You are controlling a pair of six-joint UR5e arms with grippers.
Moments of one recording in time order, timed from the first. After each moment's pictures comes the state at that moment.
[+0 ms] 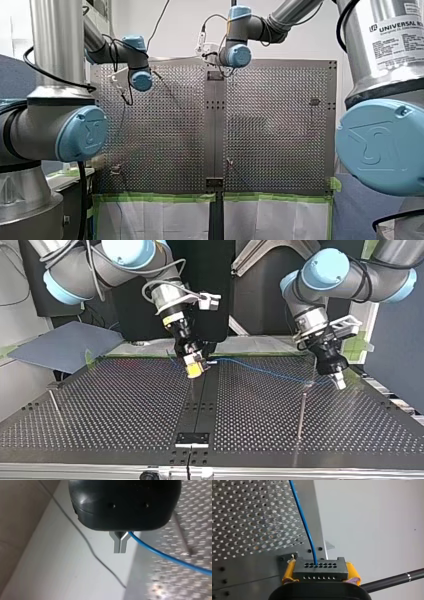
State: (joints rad) left arm -0.12 -1.49 -2.03 -2.25 -2.05 -1.86; right arm 2.35 -1.34 1.51 -0.43 1.56 1.70
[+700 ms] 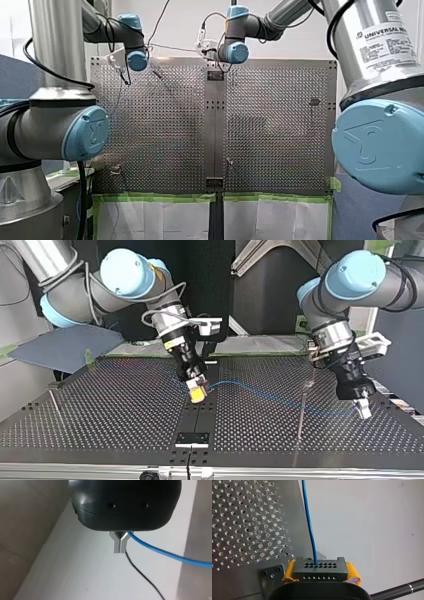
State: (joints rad) left arm -0.06 -1.45 -1.87 -2.41 -1.93 -1.89; right arm 2.32 -1.25 1.32 -0.36 1.50 1.72
